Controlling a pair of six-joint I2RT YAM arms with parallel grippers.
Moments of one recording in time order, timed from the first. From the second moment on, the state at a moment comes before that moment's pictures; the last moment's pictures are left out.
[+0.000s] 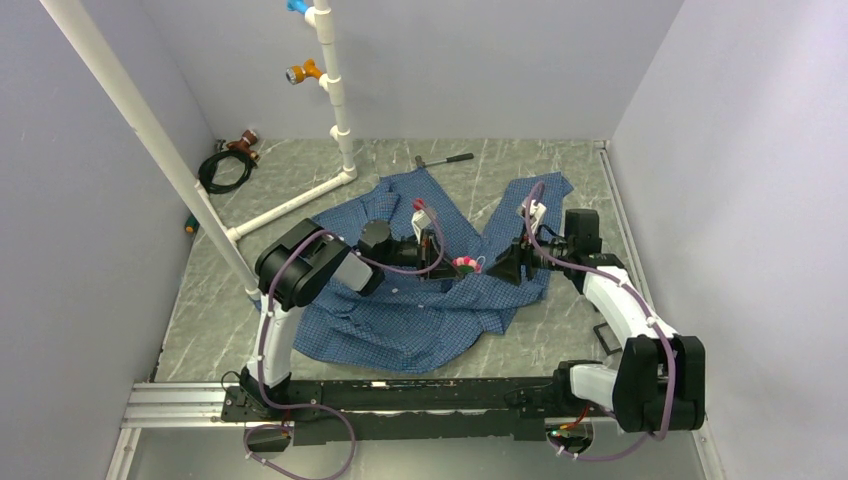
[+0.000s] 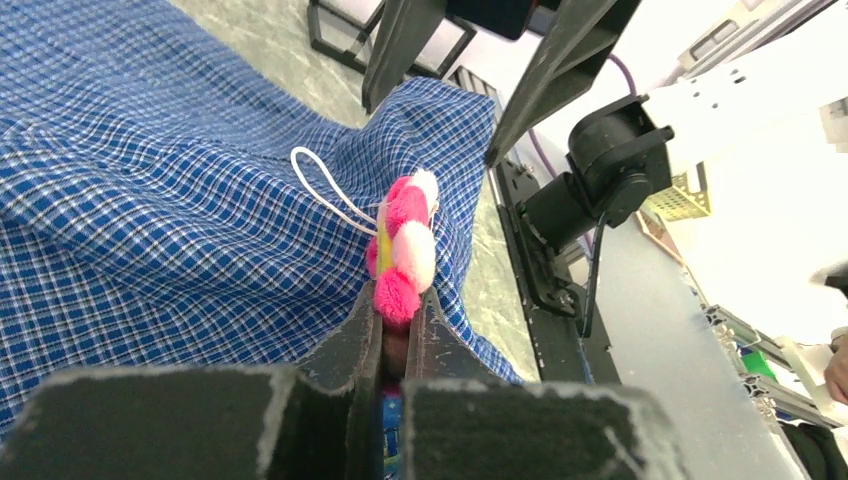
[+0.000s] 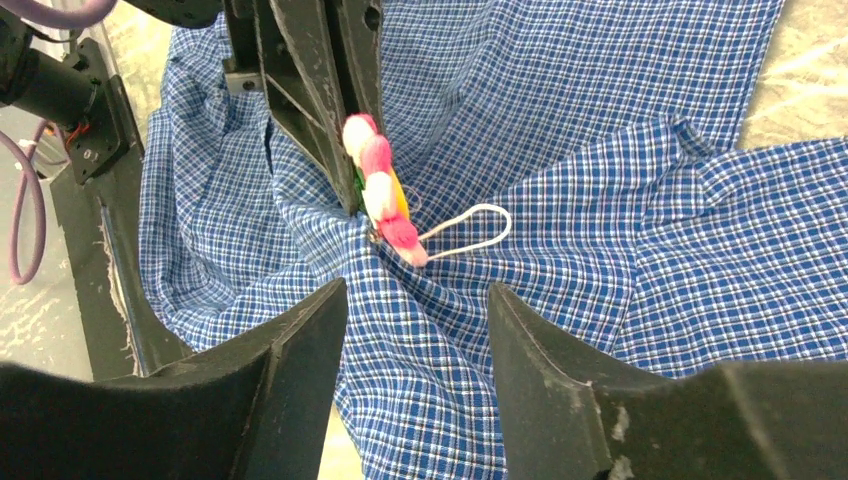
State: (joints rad) left arm -0.66 2.13 0.89 1.33 1.00 -0.69; right arm 0.02 1.19 0.67 -0.26 -1.00 -0.29
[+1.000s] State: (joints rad) left arm -0.65 2.17 0.92 1.48 1.02 -0.99; right arm 0.17 1.27 0.58 -0.05 -1.05 -0.21
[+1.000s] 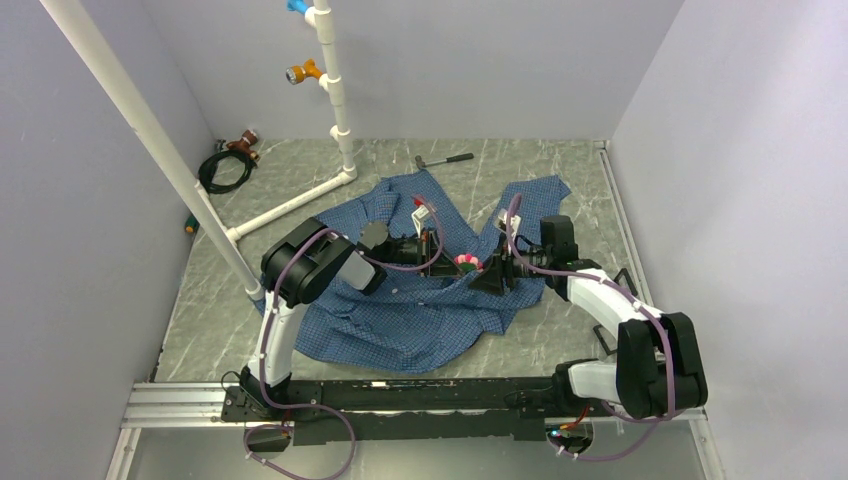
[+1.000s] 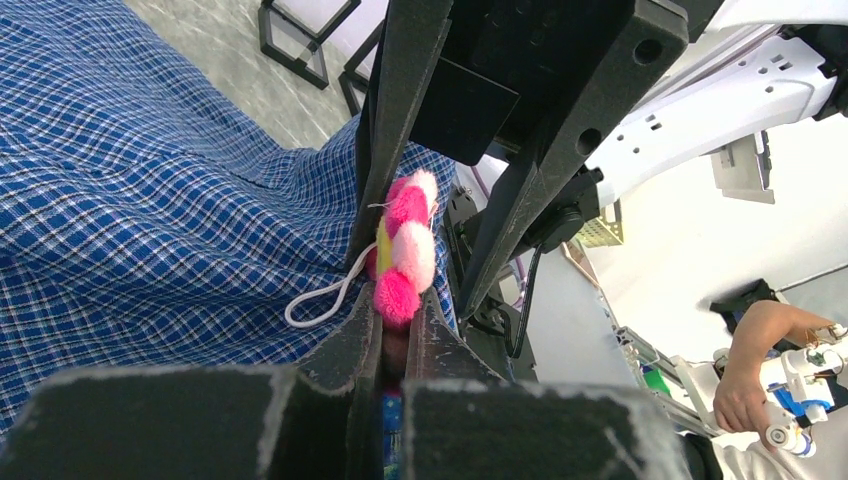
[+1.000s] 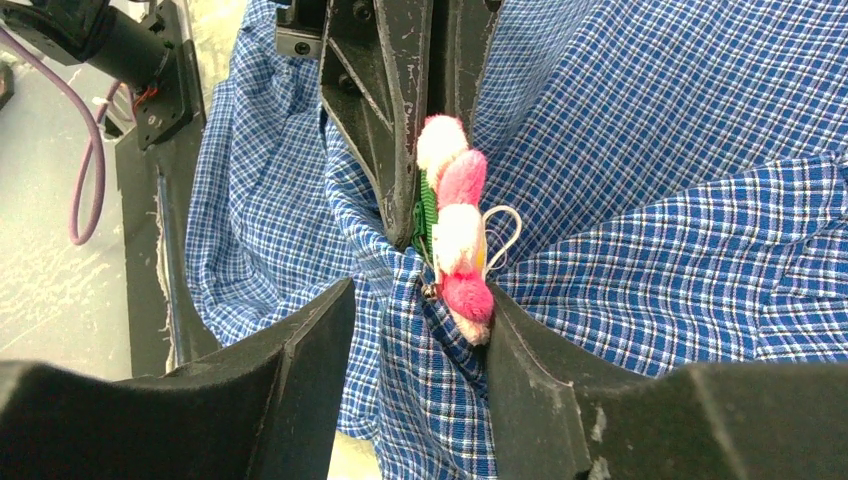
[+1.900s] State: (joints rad) left arm -0.61 2.17 0.92 1.49 1.00 -0.99; right arm 0.06 1.31 0.64 -0.15 -1.08 -0.21
